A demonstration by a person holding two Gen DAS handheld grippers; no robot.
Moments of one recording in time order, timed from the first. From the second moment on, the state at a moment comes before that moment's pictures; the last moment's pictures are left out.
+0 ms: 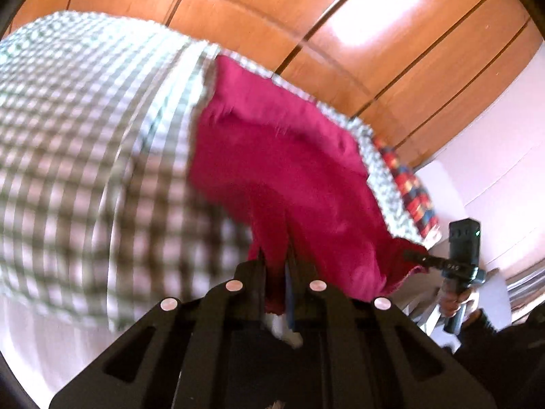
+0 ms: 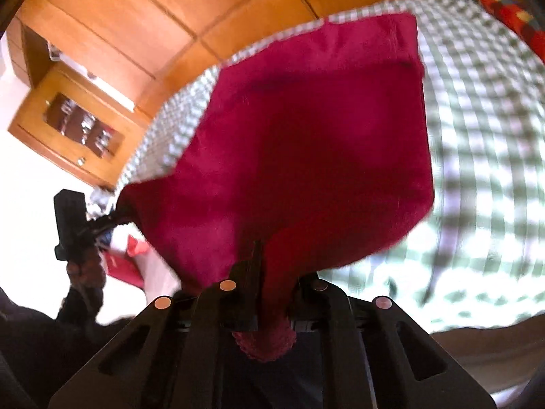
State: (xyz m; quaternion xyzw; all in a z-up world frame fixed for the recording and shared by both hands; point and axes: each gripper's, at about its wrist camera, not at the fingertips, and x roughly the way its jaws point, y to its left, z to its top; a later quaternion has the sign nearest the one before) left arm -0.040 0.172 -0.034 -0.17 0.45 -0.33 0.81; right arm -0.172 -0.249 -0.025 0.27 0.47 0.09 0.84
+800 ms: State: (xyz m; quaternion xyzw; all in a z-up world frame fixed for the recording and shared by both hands) left arm 0.105 0.154 -0.059 -0.18 0.46 -0.23 0.84; right arm -0.112 -0.352 -0.029 0.36 0.40 0.01 0.84
